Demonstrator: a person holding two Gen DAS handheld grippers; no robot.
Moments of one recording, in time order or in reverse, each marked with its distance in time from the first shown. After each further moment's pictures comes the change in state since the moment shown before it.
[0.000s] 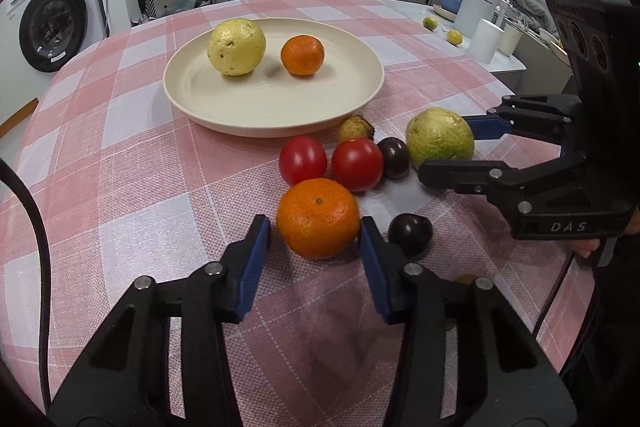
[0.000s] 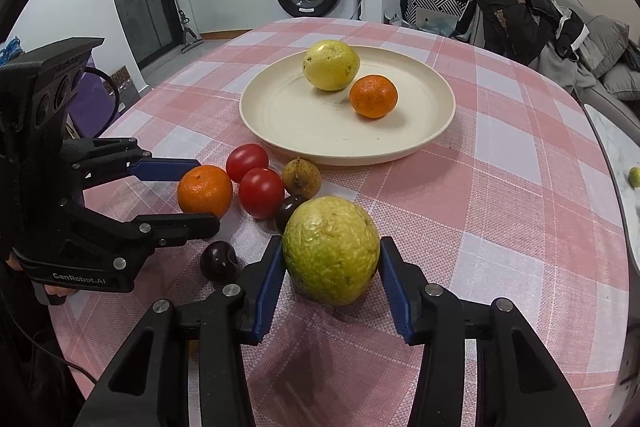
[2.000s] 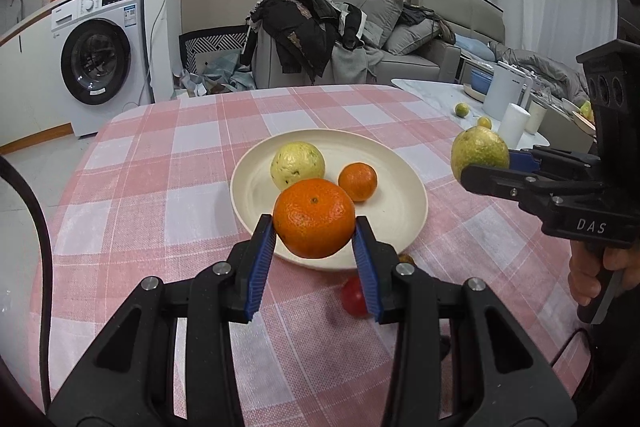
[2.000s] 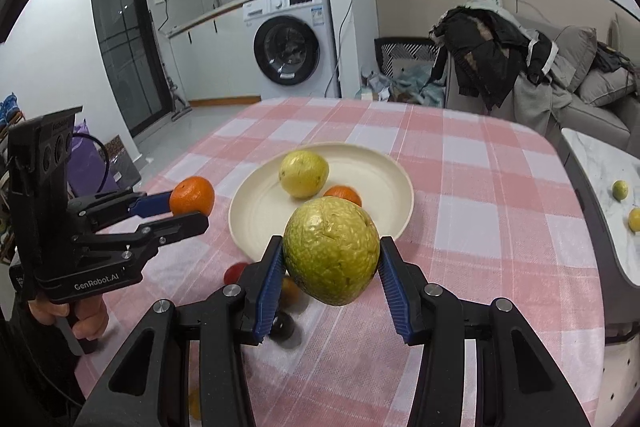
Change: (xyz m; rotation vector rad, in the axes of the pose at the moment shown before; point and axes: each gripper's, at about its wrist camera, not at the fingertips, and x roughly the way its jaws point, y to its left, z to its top) left arm -0.045 0.029 0.054 -0.087 -0.274 0.113; right arm -0.042 -0.027 0.046 0.105 -0.242 -0.019
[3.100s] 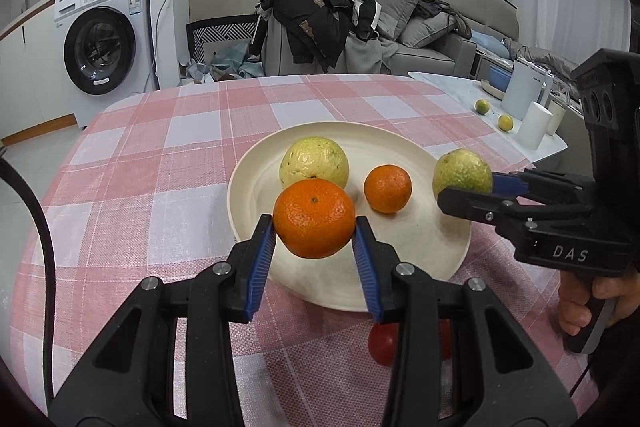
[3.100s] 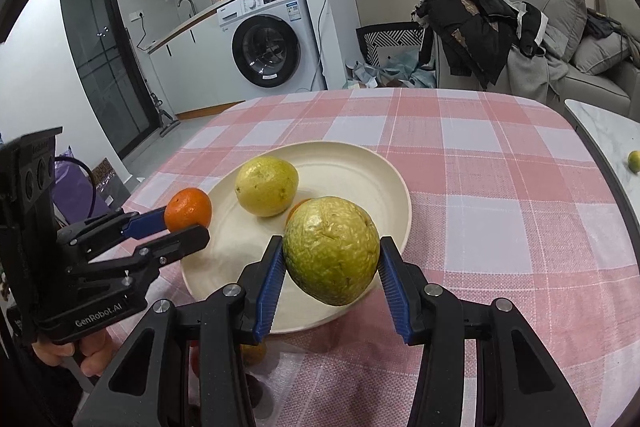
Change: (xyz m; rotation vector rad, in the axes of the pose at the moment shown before) left arm 0.069 0.015 0.006 -0.024 0.035 0.031; right arm 0.066 -0.027 0.009 0.106 0.033 0.006
